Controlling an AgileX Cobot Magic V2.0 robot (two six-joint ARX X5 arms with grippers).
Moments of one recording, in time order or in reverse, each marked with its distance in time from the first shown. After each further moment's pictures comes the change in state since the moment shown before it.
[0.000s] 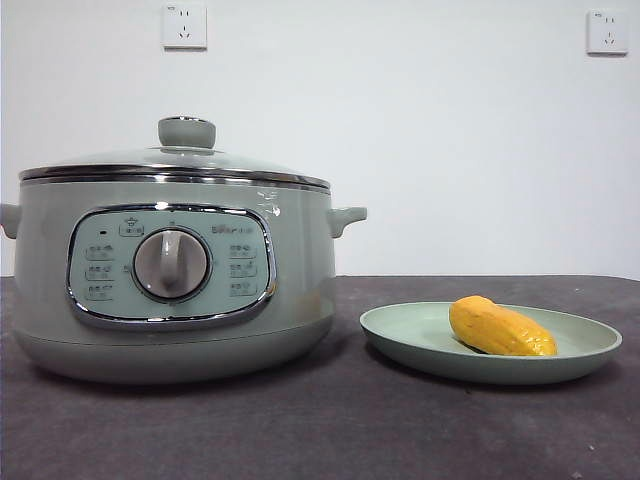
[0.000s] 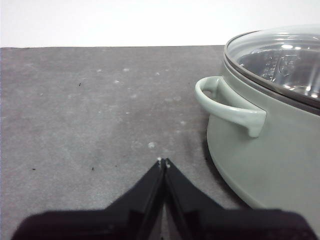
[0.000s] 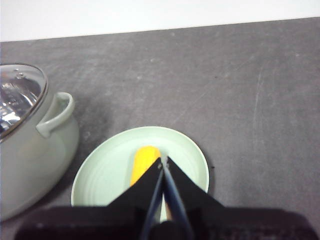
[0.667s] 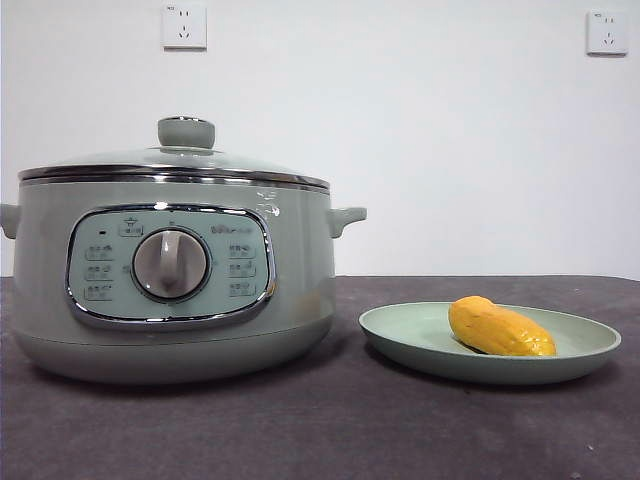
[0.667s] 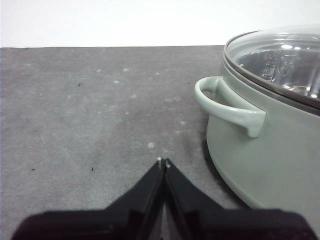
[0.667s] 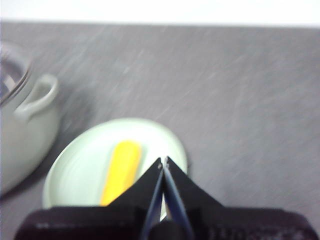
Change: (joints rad) left arm 0.000 0.000 0.000 0.000 0.000 0.000; right arm -0.084 -0.061 -0.010 -0.026 -0.012 -0.121
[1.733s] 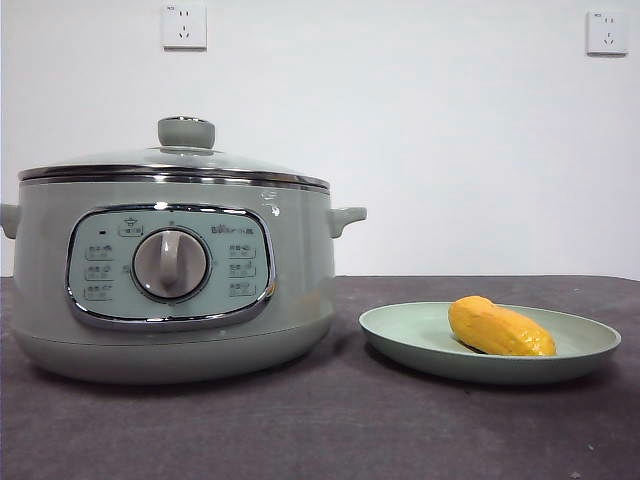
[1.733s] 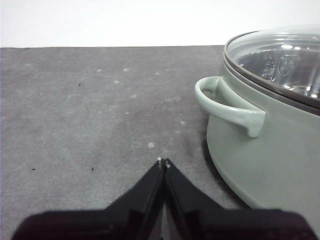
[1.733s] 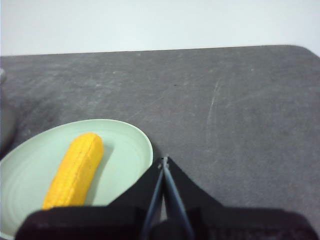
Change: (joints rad) left arm 0.000 0.000 0.000 0.000 0.000 0.000; right arm -0.354 -0.404 -0.478 0.250 -0.306 -0.029
